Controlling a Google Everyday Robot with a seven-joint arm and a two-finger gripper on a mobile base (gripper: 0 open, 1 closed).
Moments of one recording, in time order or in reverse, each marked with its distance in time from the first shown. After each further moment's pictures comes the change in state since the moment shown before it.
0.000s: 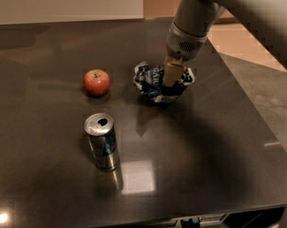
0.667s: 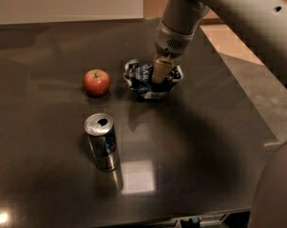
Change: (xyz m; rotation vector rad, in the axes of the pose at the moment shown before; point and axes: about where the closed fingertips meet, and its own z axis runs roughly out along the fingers) arm -0.028 -0.017 0.012 -0.011 -0.025 -0.025
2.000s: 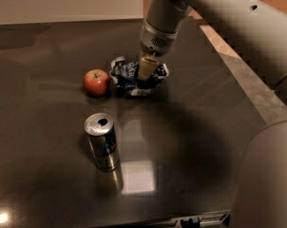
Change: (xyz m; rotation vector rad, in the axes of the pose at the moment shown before) arm -0.039 -0.009 0.013 -0.009 -0.033 -0.044
